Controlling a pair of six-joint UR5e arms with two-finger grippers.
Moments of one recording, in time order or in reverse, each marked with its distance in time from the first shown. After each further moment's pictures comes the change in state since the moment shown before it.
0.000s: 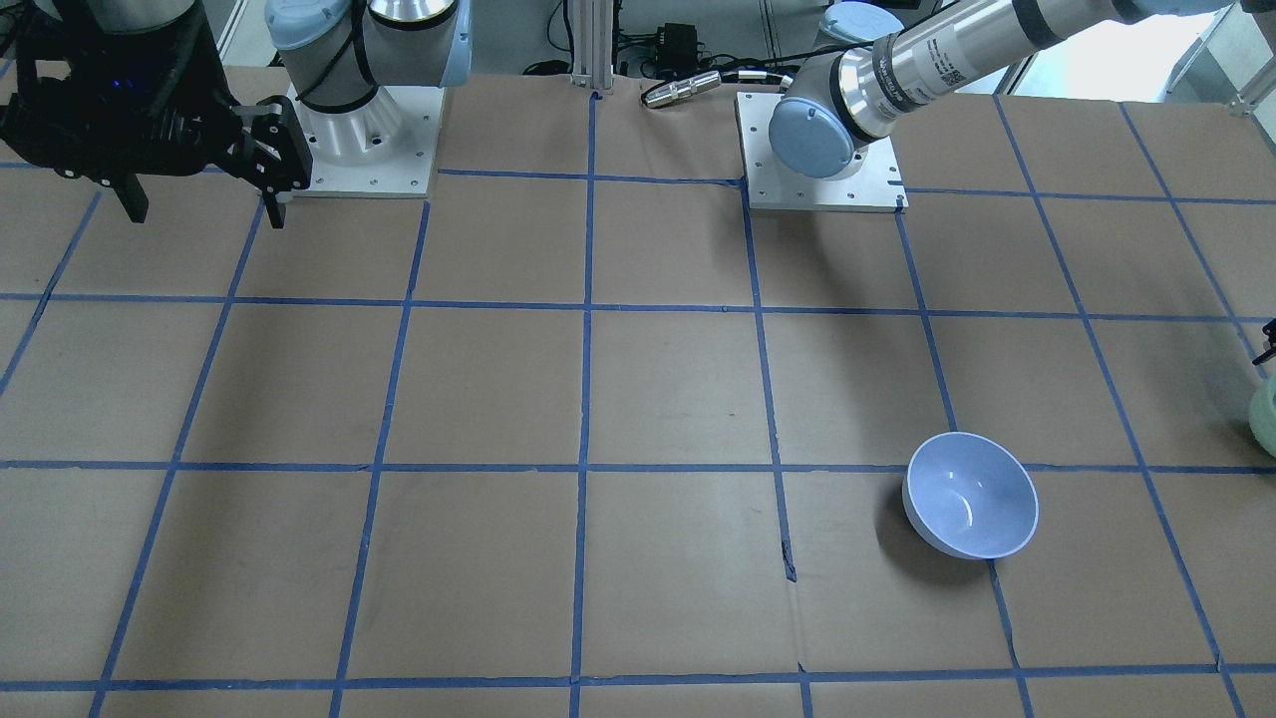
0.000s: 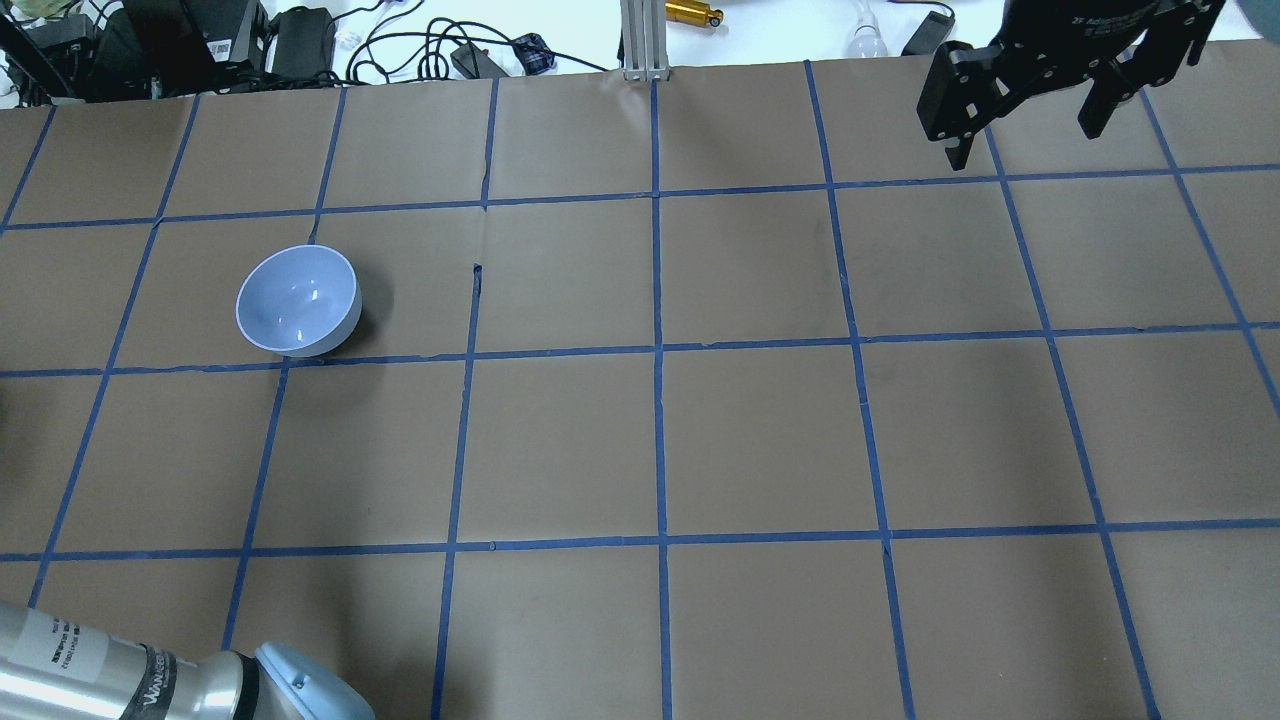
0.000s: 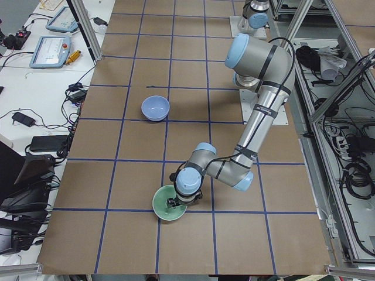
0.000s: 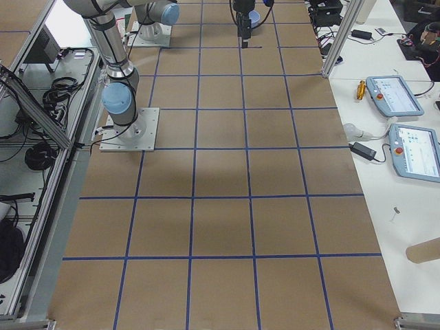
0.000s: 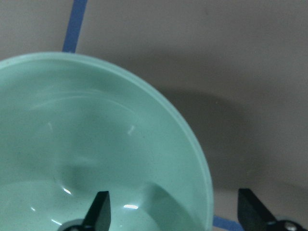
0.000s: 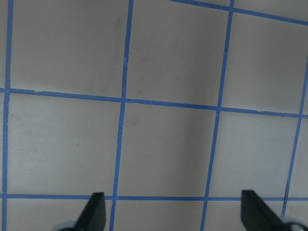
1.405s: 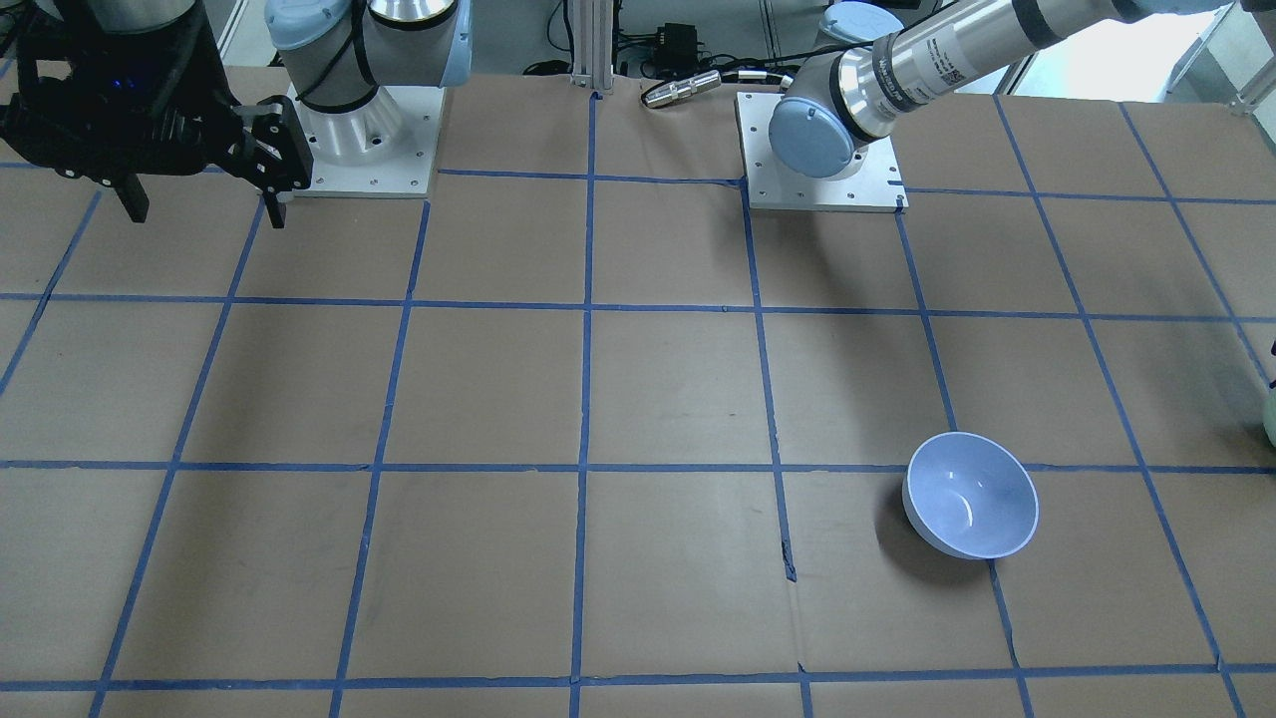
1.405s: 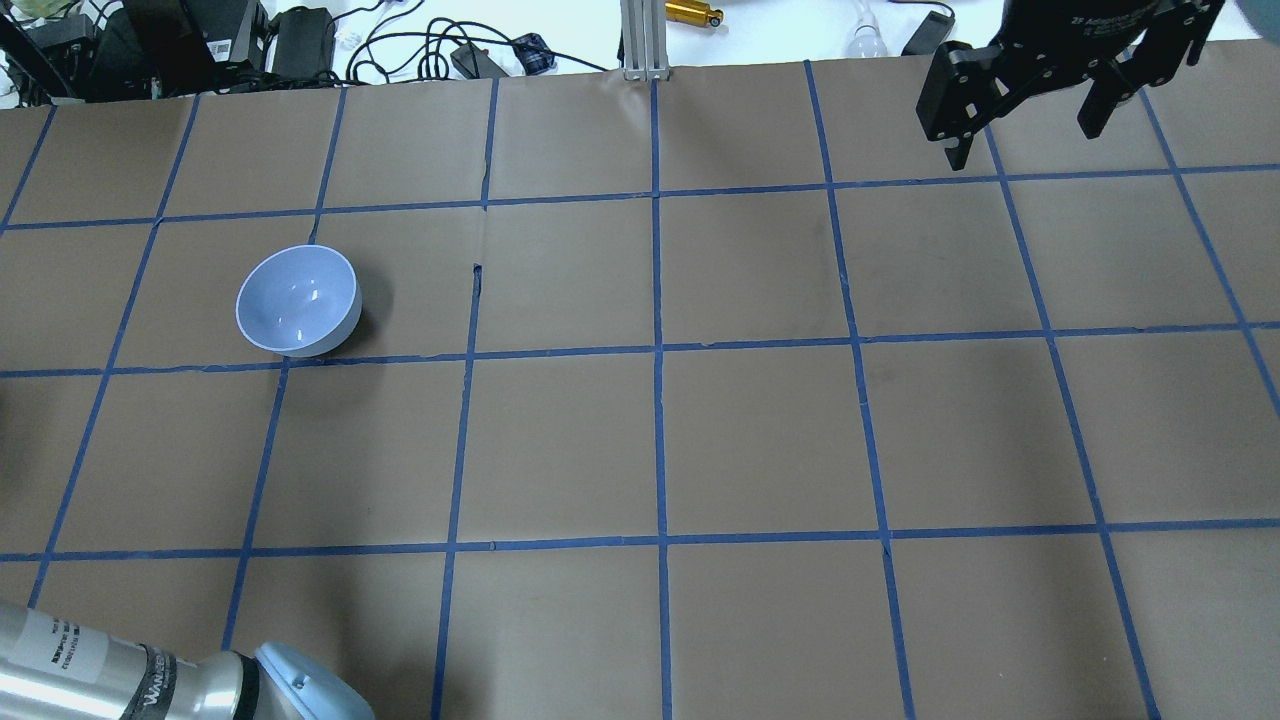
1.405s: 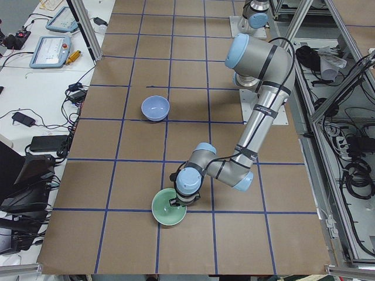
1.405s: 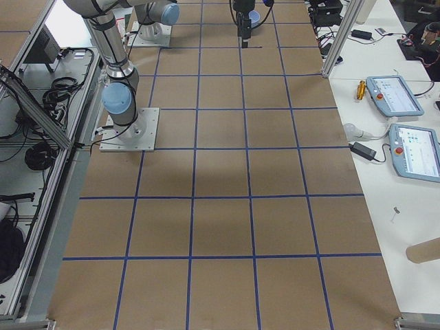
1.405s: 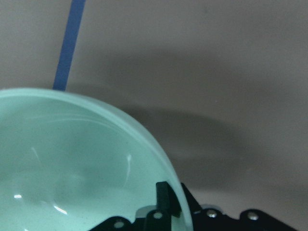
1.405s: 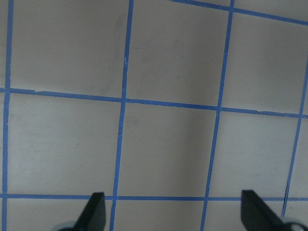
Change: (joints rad) left arm 0.000 0.004 -0.003 0.001 0.002 0.006; right arm 0.001 0.000 0.000 0.000 0.000 0.000
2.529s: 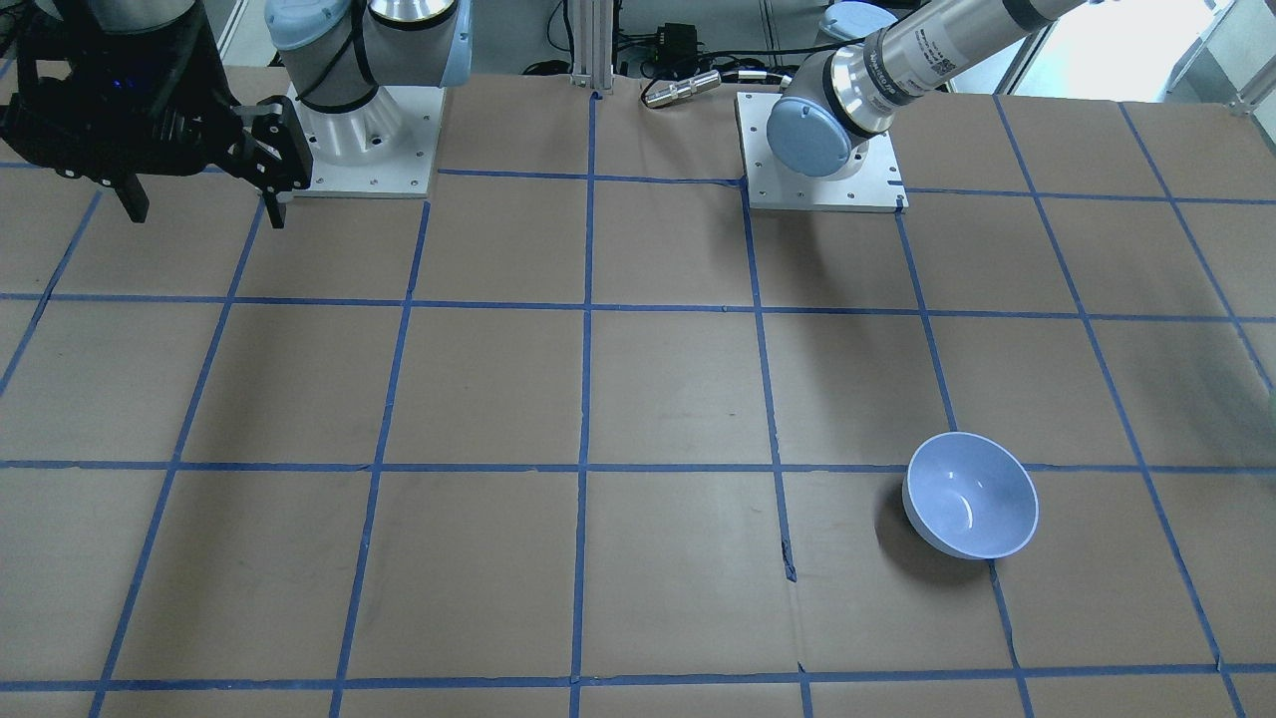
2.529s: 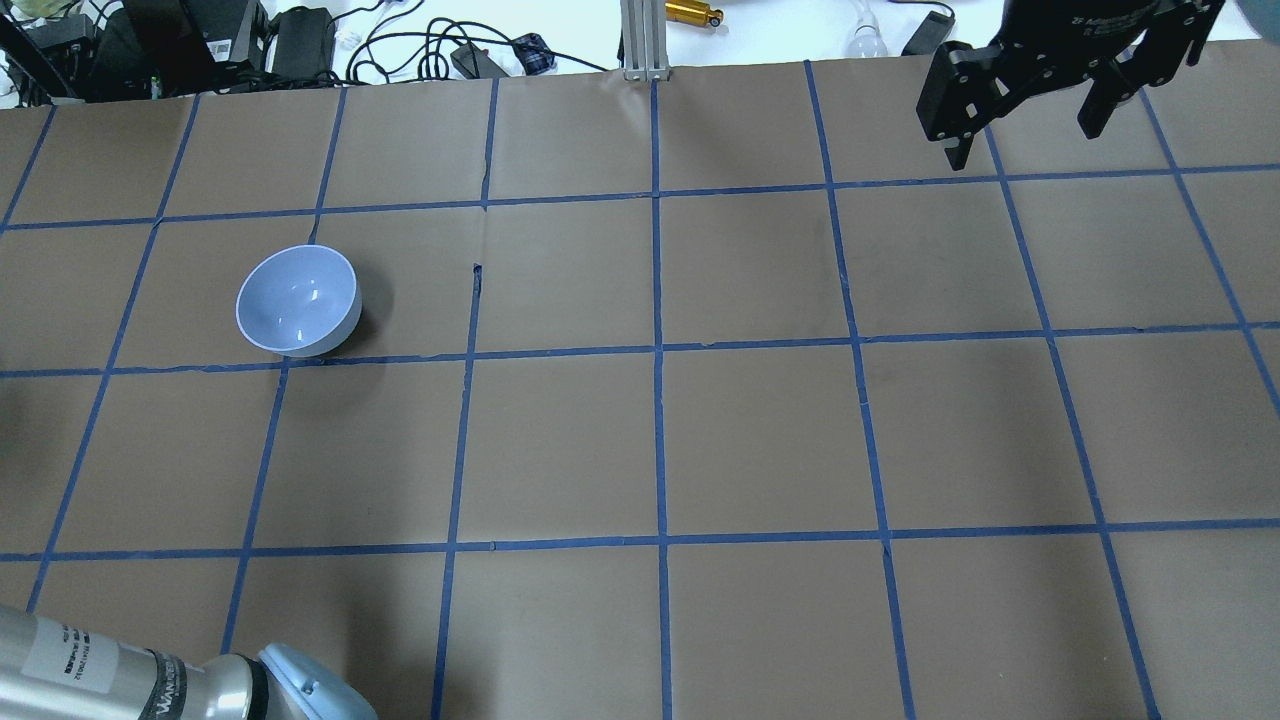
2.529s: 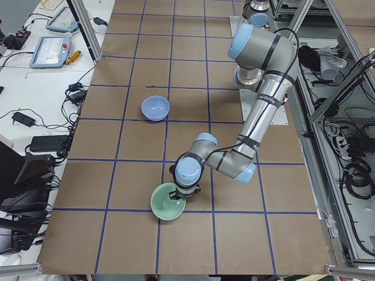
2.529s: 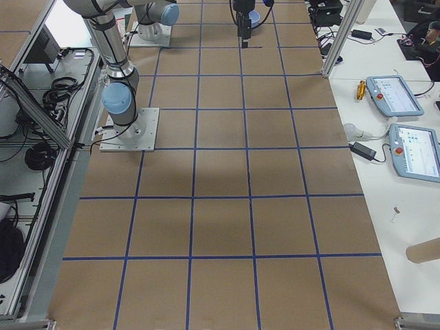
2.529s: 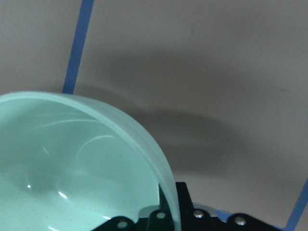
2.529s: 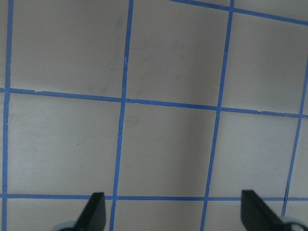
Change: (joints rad) left arm -0.025 0.093 -0.006 -0.102 0.013 -0.016; right arm 0.000 0.000 0.000 0.000 0.000 0.000
